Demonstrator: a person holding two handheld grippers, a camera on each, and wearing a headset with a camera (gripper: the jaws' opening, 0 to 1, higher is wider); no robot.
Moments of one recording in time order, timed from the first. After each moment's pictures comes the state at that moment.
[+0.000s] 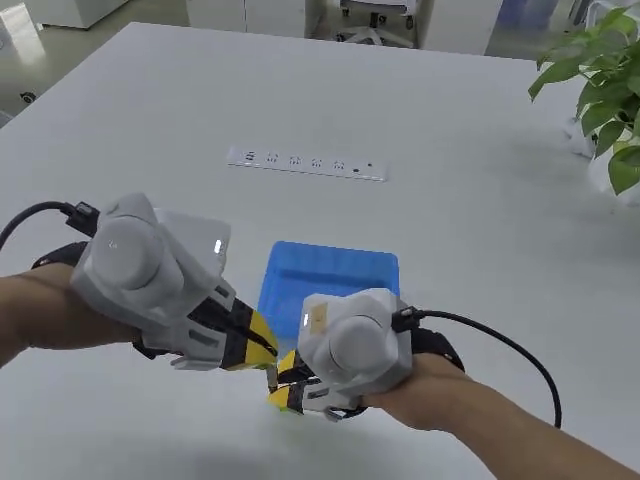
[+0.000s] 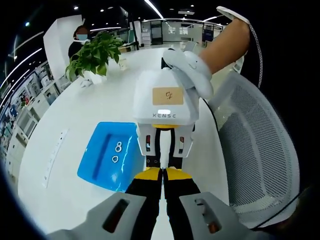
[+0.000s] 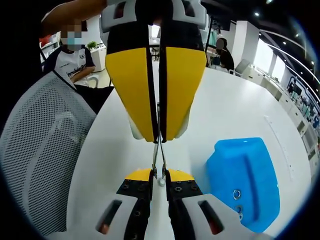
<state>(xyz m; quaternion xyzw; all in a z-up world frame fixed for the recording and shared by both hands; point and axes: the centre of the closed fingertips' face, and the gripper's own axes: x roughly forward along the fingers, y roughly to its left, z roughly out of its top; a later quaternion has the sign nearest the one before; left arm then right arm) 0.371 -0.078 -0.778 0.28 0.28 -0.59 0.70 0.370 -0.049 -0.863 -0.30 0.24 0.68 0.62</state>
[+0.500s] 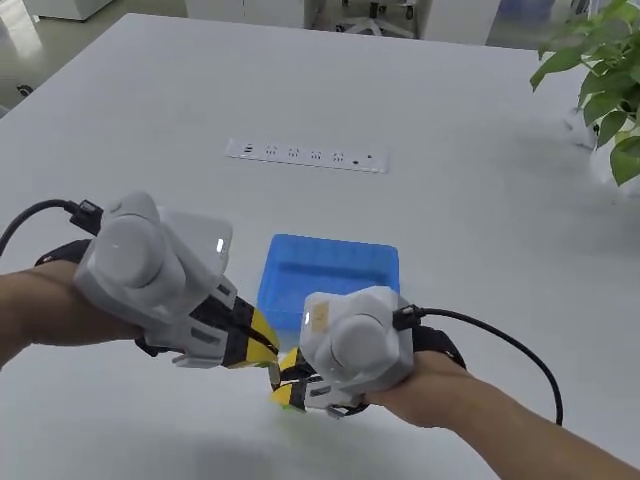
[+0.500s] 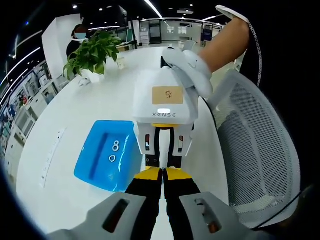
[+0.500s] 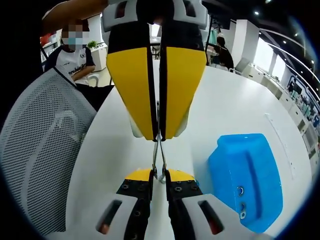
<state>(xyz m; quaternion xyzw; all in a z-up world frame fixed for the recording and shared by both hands) 0.368 -0.081 -0.783 0.27 0.28 -0.60 0.70 0.369 -0.053 -0.869 -0.30 0.24 0.68 0.62</state>
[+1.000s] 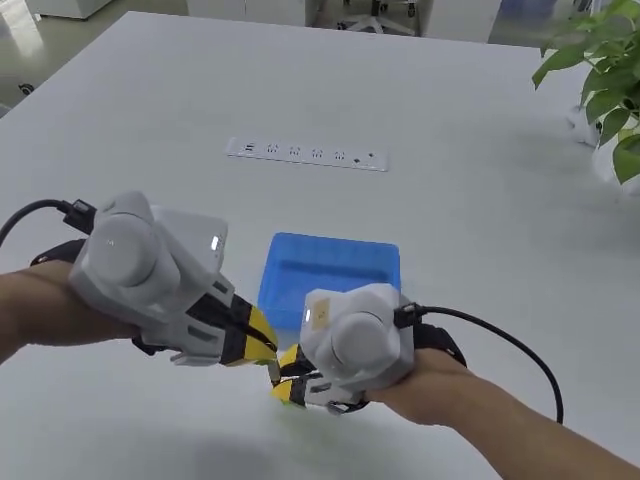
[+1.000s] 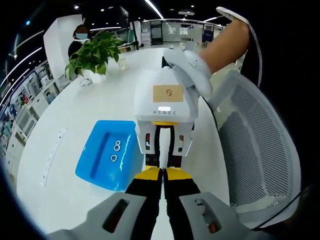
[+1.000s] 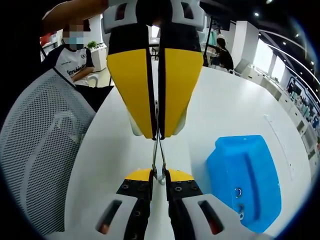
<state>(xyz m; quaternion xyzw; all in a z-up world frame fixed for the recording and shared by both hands) 0.370 -0.078 -0.782 0.27 0.28 -0.59 0.70 0.371 -0.051 -0.867 -0.30 0.24 0.68 0.62</state>
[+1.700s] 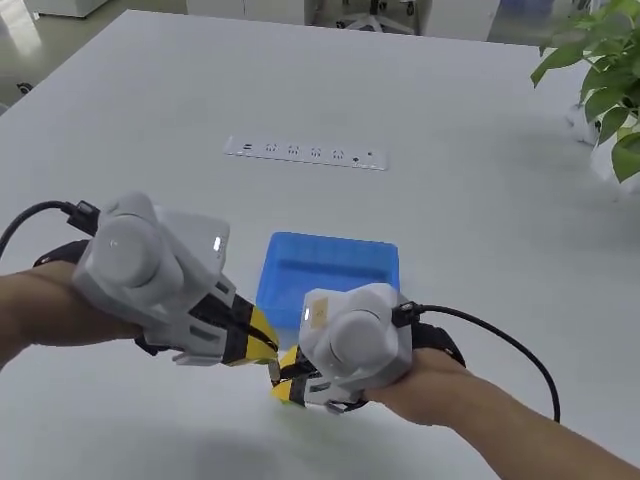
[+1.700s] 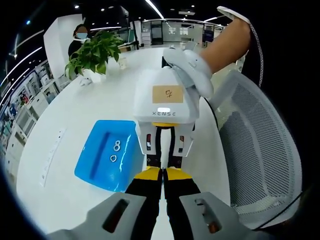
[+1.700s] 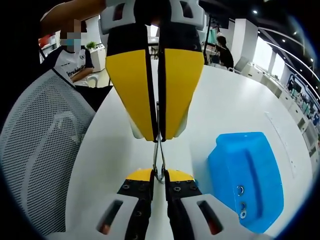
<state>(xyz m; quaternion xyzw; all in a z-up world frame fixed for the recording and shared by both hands) 0.371 -0.081 -0.785 0.27 0.28 -0.59 0.70 0.371 -0.053 -0.870 -0.30 0.25 0.68 0.62</state>
